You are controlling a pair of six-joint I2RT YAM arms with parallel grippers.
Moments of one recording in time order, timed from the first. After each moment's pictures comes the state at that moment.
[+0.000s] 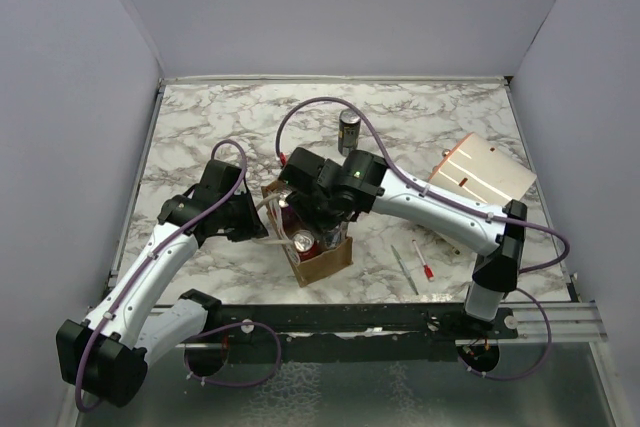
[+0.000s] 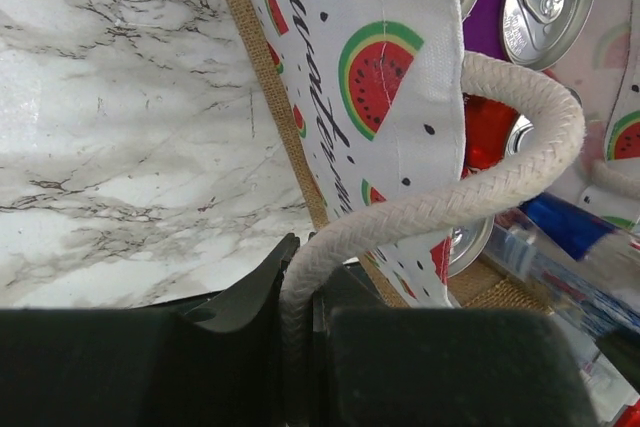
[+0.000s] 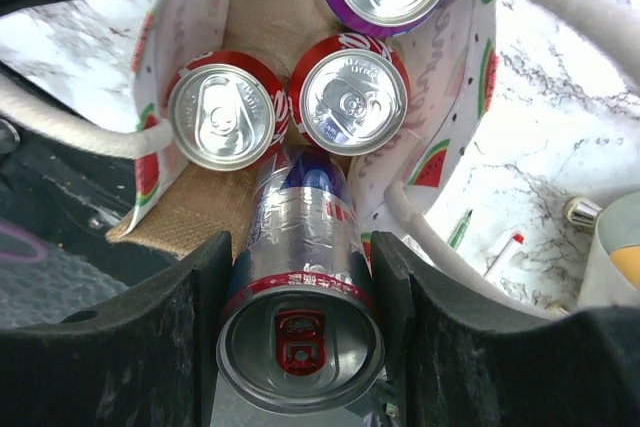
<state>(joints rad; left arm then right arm) -0.39 0.96 0.84 -0.91 0.22 -0.66 1.16 1.79 1.82 -1.21 0.22 0.40</state>
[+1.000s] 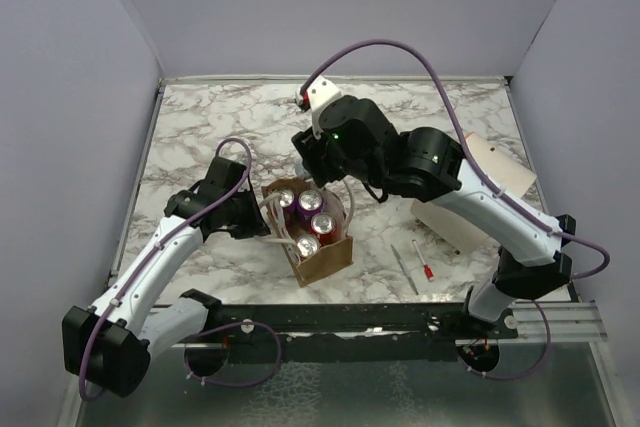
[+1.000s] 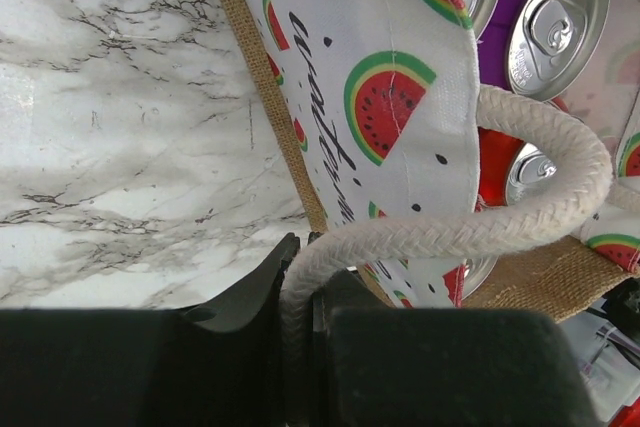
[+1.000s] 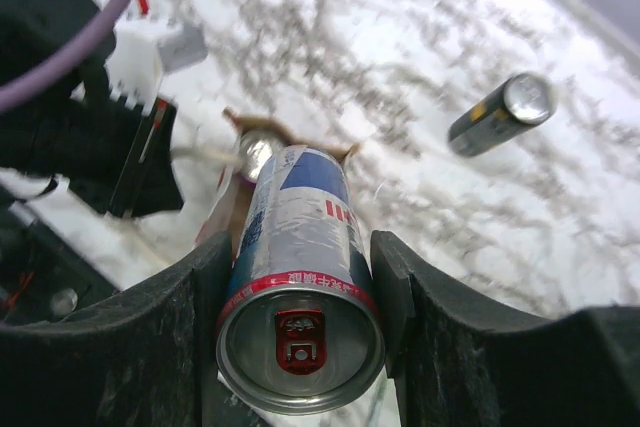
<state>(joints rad) -0.39 1.01 0.84 -0.87 0.22 -0.67 1.16 1.66 2.12 -1.07 0.40 0.17</state>
